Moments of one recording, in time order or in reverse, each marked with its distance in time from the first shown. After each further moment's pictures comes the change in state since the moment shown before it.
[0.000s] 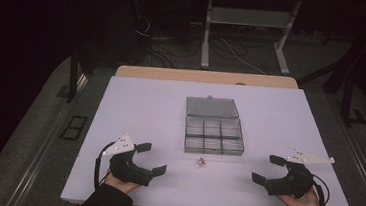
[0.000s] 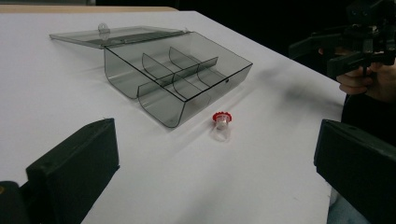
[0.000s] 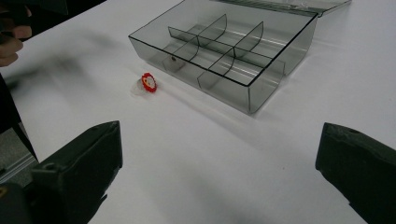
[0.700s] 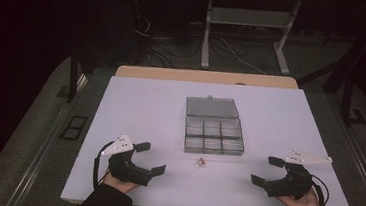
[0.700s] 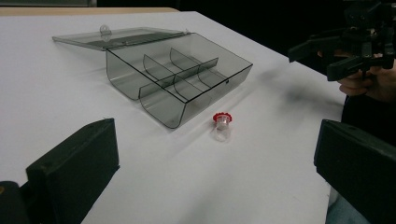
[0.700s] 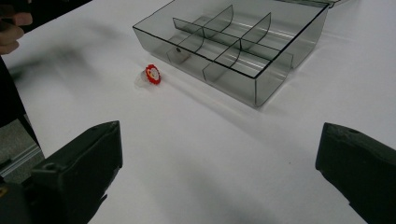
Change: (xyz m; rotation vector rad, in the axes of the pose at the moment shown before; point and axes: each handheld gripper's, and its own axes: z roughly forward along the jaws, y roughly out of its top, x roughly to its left) left arm -0.001 0.003 -0.003 0.003 0.005 0.006; right arm 0.000 -0.002 0.002 0.028 0.018 -0.015
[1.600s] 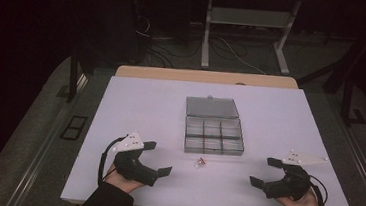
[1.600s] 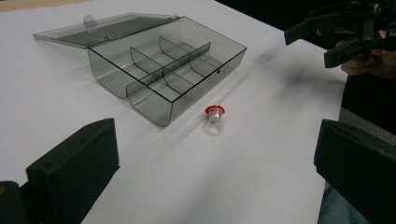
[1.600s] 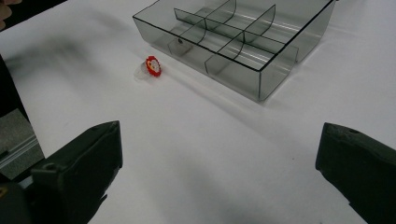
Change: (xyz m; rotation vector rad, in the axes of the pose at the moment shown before) left arm -0.013 0.020 0.010 0.115 0.000 0.069; right arm 0.002 -0.001 0.003 0.026 -0.005 -0.018
